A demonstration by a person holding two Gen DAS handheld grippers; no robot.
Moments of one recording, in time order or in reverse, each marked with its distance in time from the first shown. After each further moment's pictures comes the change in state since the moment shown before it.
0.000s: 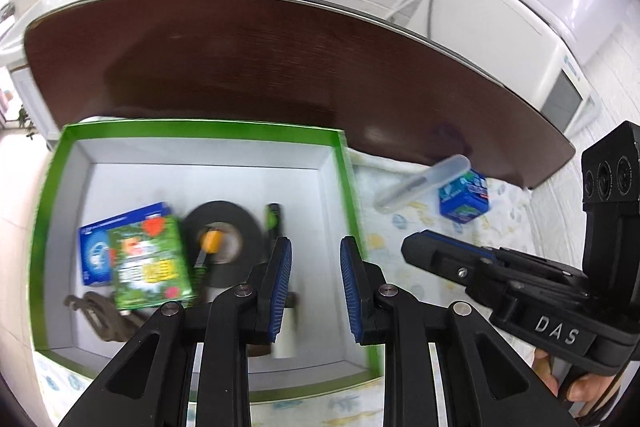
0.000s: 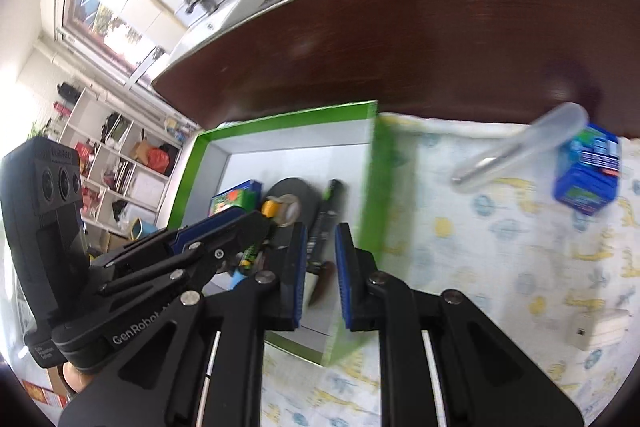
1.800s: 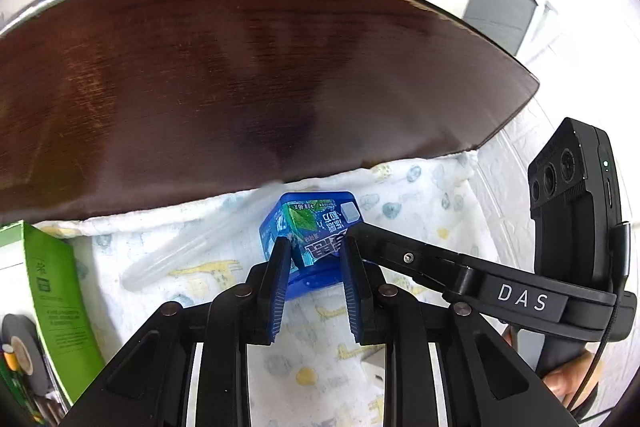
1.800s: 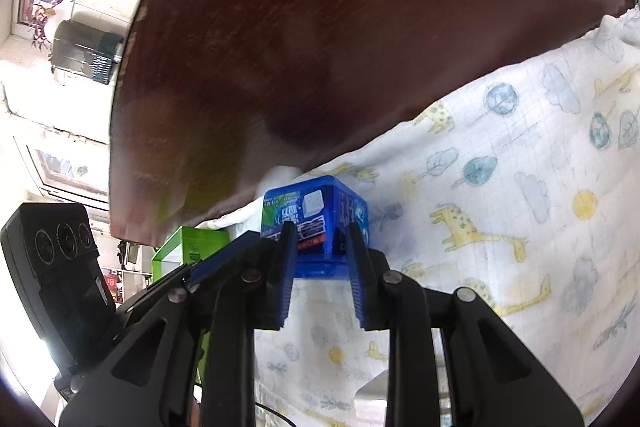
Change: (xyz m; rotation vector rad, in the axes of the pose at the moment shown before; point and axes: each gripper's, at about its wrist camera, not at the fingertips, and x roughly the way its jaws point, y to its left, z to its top) left arm 0.126 -0.179 0.037 0.320 0.156 -0.206; right arm -0.057 -0.215 0.006 0.436 -0.132 0.053
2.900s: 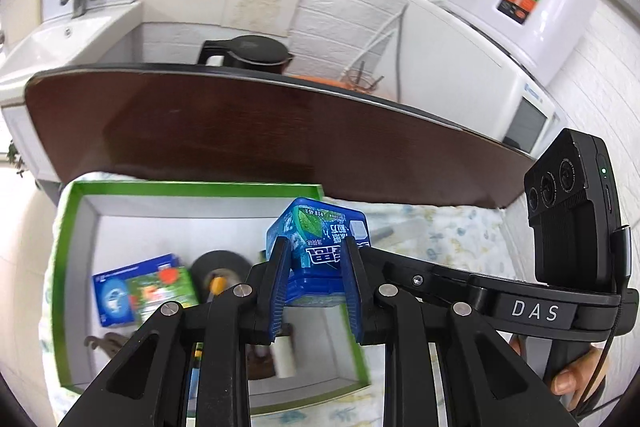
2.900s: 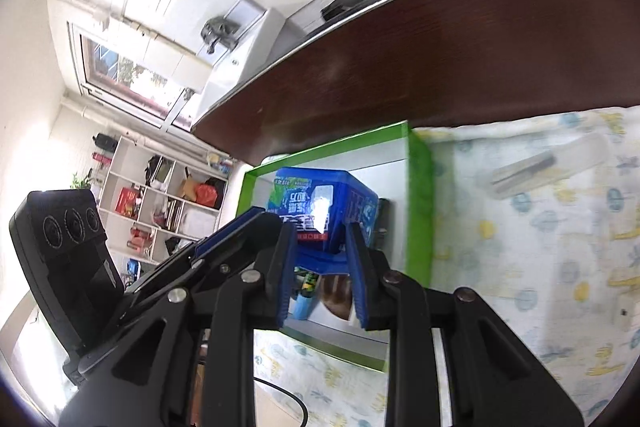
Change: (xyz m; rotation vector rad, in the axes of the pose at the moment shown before) left arm -0.185 0.151 -0.081 -0.163 -0.260 0.107; right arm 0.071 0.209 -0.085 -0.287 0.143 0.137
